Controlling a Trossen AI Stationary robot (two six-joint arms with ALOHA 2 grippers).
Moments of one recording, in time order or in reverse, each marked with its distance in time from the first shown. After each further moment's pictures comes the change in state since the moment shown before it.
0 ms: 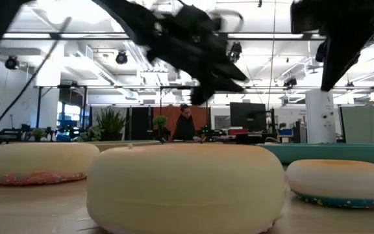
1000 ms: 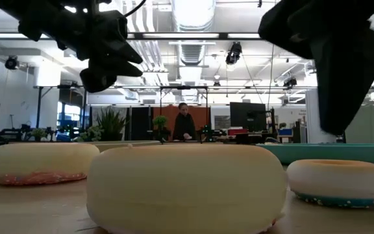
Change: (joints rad) left arm -0.273 -0.746 -0.761 0.127 -0.496 -0.306; right arm 0.329 0.849 0.699 0.087 0.044 -0.355
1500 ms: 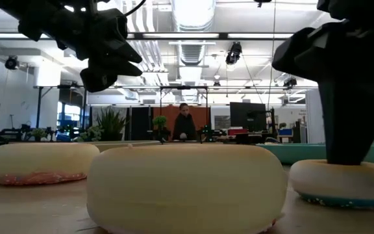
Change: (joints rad) left arm -0.002 0.001 0.001 -0.001 0.013 0.020; right arm 0.000 0.047 0.001 -0.011 -0.016 0.195
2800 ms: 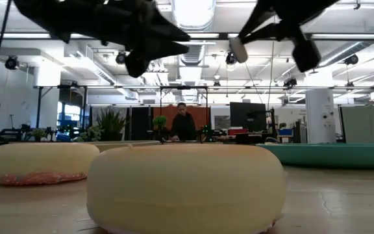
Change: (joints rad) left arm 0.000 0.259 0.110 0.439 -0.184 0.228; right arm -0.207 -0.682 -0.747 0.753 0.946 1.184
